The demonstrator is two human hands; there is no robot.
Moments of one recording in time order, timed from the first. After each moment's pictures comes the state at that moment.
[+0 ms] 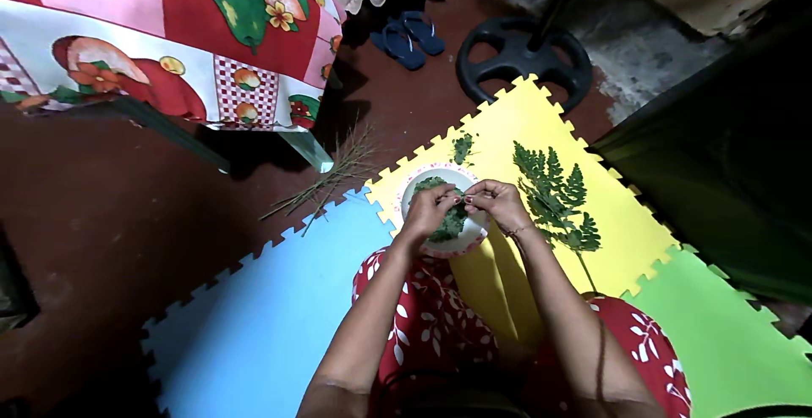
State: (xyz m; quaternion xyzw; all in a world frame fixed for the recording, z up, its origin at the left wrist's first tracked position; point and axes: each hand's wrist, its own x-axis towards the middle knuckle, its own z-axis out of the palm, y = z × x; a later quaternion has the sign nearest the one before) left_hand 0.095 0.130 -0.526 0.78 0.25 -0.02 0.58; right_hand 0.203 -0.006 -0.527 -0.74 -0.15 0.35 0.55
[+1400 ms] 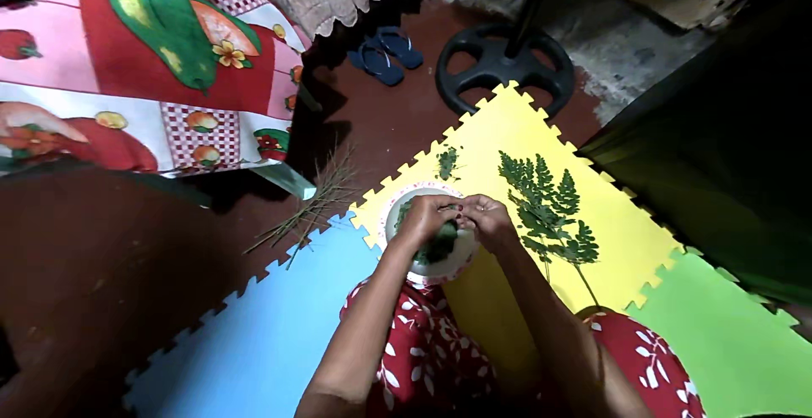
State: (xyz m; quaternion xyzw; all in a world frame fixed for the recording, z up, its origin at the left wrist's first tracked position) left_hand 0.145 0.132 -0.521 0.83 0.16 -0.06 0.54; right_hand 0.219 -0.002 -0.543 -0.65 0.02 0.36 0.66
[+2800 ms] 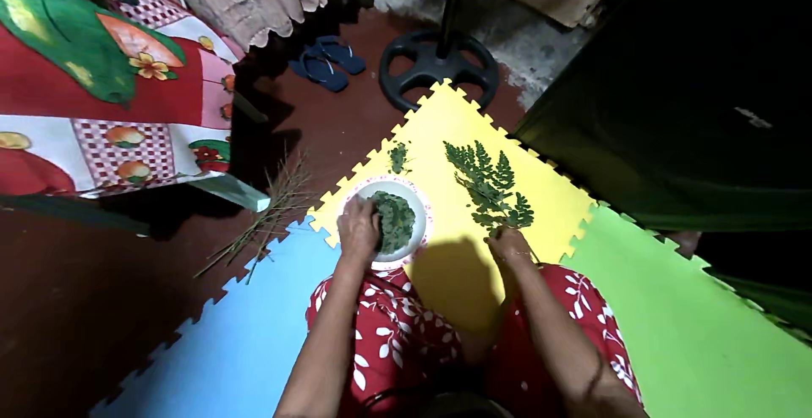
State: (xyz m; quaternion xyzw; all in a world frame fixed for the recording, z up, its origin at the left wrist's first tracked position) left_hand 0.102 0.125 -0.568 0.93 0.26 -0.06 0.26; right_hand 0.228 -0.170 -0.605 -0.93 0.03 0.35 0.14
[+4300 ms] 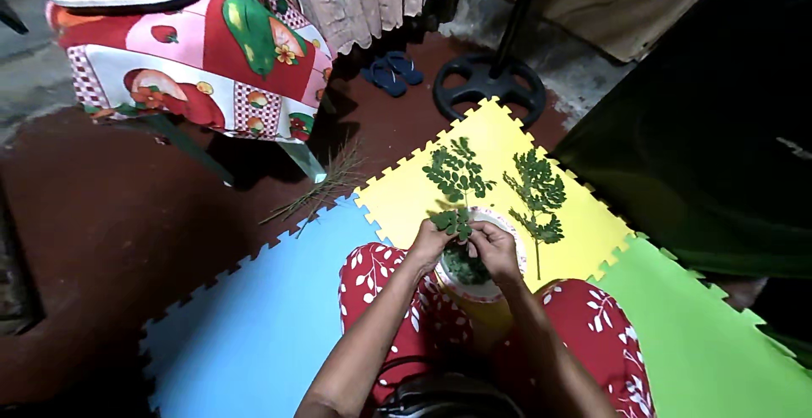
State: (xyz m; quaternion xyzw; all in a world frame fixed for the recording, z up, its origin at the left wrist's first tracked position) left_hand 0.053 0.022 -0.497 0.52 0.23 0.09 0.82; right_hand 0.112 -0.101 -0.512 -0.69 -0.19 0.20 0.68
